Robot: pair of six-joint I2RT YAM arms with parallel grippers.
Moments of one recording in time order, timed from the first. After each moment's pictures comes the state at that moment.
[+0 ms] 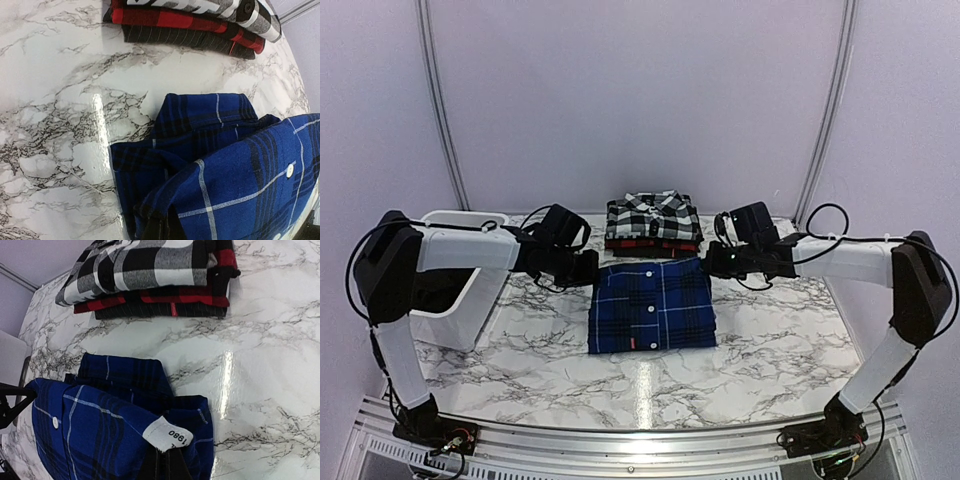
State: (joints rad) left arm -0.67 1.86 1.25 -0.23 0.07 -0.61; right arm 0.53 1.61 1.04 -0.14 -0.07 0.55
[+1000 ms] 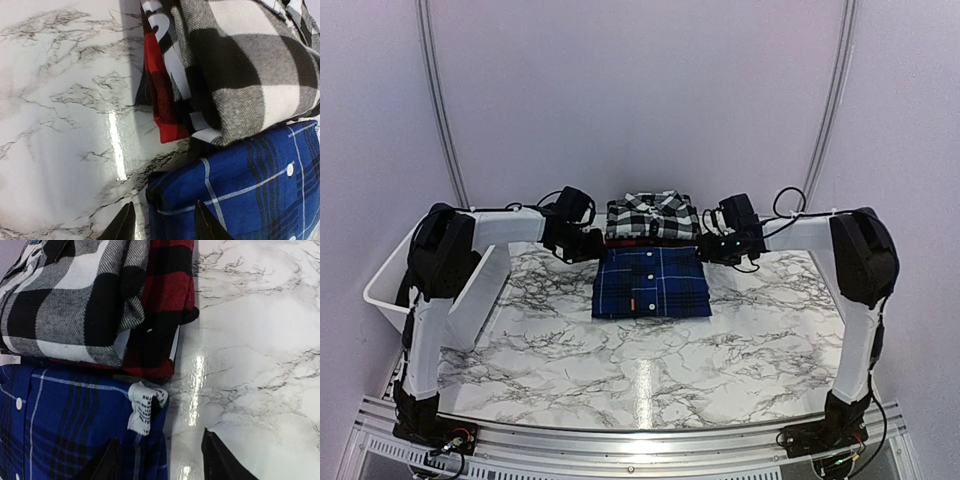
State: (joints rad) left arm -0.53 2.26 1.75 -0.36 0.10 -0.50; right arm 0.39 2.02 1.38 -0.18 -0.06 0.40
